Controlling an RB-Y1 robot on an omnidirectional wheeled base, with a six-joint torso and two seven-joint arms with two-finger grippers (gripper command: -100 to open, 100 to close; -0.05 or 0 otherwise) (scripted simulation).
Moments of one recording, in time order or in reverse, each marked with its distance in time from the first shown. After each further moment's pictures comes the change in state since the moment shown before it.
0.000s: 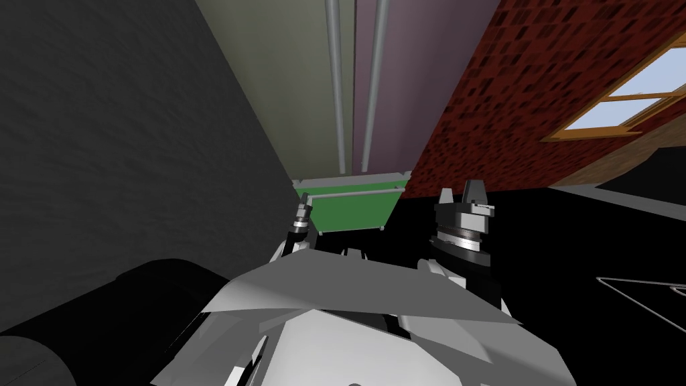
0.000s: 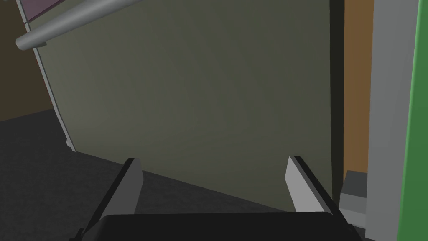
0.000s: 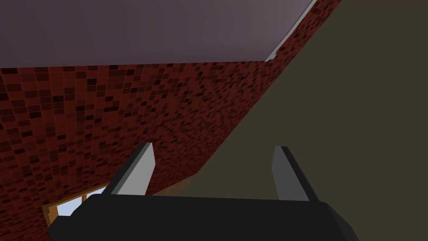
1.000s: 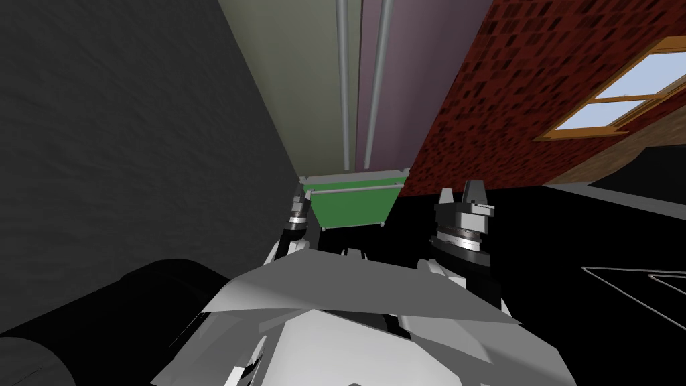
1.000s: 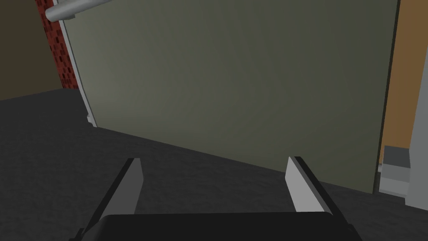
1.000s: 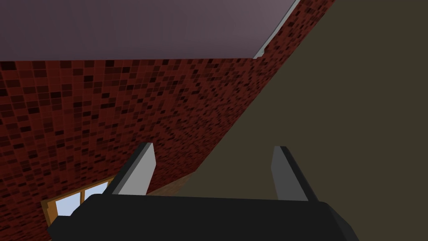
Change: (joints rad) left arm 0.065 -0.063 -0.029 -0.280 -0.004 0.200 -0.004; right arm 0.000 0.000 0.000 0.000 0.000 0.000 0.000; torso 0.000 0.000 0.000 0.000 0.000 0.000
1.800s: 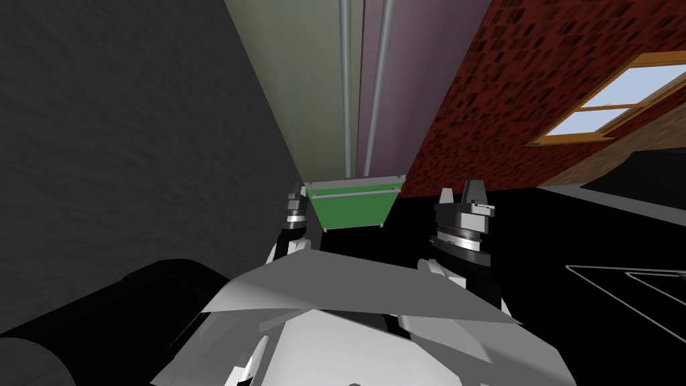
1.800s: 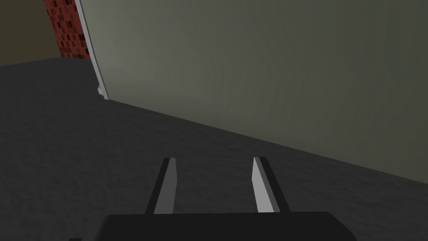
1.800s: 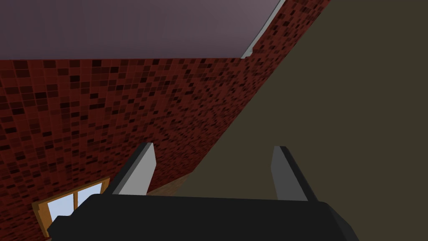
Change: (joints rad) left arm 0.024 -0.108 -0.010 -0.095 -0.001 0.061 -0.002; right arm 0.000 0.000 0.000 0.000 0.000 0.000 0.000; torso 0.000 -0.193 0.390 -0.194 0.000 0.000
